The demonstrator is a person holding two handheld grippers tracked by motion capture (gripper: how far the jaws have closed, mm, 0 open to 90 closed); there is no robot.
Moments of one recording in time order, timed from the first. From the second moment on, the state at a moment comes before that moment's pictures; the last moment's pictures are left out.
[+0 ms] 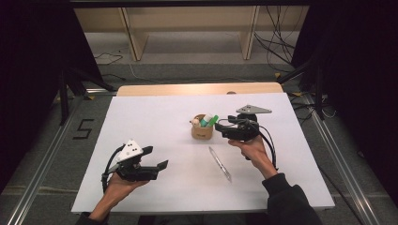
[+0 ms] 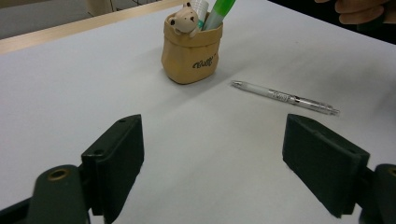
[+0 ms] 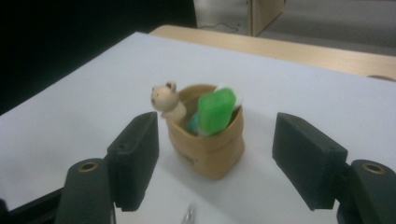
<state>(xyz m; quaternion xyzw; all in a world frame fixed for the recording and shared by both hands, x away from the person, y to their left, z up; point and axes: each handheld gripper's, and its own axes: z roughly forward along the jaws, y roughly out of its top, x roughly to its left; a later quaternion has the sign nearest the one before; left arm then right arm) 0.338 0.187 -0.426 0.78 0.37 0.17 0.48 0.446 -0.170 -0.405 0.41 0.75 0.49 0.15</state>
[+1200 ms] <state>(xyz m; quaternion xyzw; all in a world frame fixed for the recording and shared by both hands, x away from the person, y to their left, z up) 0.336 0.195 -0.425 0.75 0.37 0.17 0.53 0.423 -0.141 -0.425 0.37 0.86 0.33 0.09</state>
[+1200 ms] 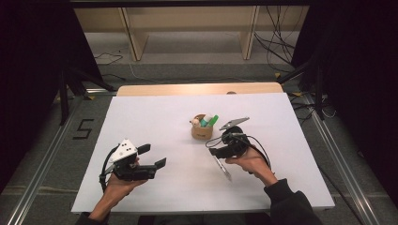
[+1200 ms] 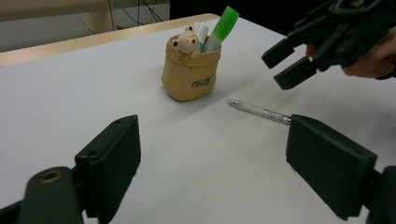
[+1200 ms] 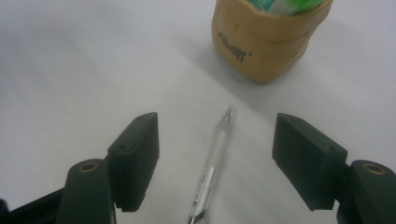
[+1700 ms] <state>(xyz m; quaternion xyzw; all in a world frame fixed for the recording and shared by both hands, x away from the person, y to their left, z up) 0.335 0.195 -0.423 0.74 0.36 0.17 0.53 0.426 -0.127 -0.445 0.37 0.89 0.24 0.08</state>
